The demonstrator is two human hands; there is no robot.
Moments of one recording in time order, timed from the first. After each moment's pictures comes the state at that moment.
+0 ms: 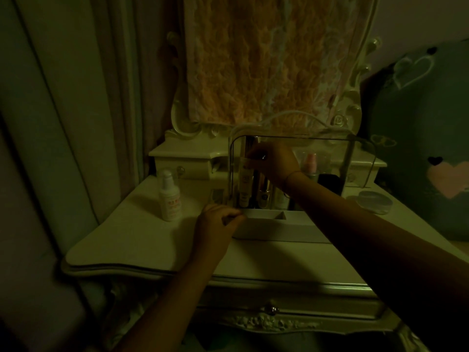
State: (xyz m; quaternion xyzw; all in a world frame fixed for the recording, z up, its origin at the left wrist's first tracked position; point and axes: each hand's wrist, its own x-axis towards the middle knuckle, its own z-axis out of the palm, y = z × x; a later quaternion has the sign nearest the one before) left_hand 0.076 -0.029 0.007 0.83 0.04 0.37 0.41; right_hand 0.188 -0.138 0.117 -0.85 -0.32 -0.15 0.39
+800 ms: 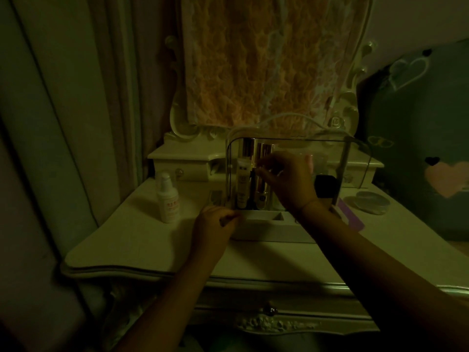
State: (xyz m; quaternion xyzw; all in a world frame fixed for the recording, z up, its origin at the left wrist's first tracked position) left_hand 0.078 -0.027 0.005 0.84 0.05 0.37 0.40; right_hand 0.151 -0.168 0.097 -0.81 -0.31 -0.25 0.44
